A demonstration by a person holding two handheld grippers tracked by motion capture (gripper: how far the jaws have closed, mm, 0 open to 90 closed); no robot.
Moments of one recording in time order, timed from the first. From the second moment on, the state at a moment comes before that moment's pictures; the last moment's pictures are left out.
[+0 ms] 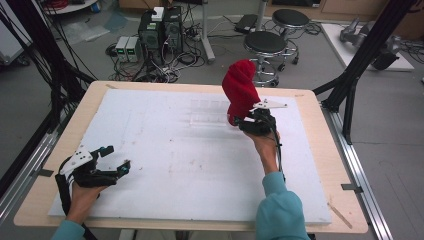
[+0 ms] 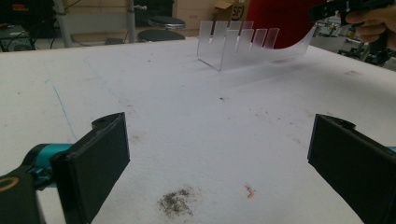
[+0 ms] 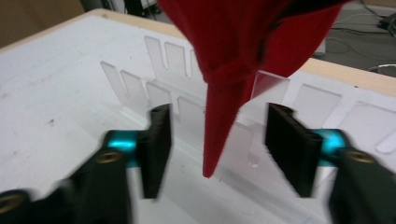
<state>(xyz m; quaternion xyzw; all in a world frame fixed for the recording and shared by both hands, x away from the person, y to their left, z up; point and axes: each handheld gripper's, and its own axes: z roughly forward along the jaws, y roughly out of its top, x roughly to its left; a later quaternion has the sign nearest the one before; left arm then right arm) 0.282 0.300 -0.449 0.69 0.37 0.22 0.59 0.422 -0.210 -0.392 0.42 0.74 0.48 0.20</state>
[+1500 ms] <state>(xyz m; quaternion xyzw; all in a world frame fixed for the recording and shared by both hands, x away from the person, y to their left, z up) 0.269 0.299 -0.451 0.67 0.34 0.27 0.60 0.259 -0.251 -0.434 0.38 0.69 0.55 0.29</state>
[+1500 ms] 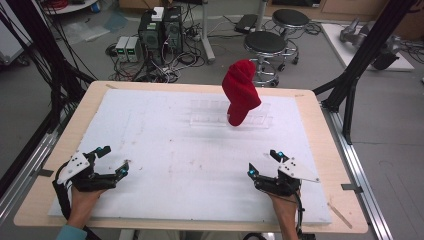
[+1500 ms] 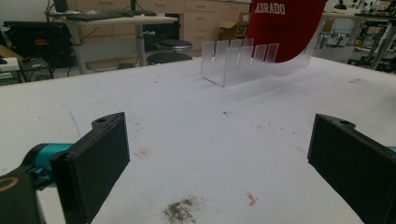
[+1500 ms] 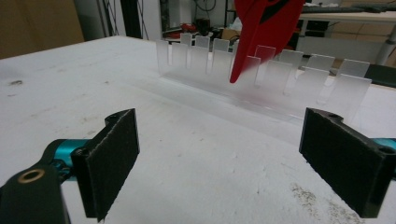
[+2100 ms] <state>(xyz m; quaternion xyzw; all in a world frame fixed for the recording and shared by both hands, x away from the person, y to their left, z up) 0.267 0.300 -0.451 0.66 0.34 0.28 0.61 0.254 -0.252 -0.442 0.37 0.66 0.56 0.32</state>
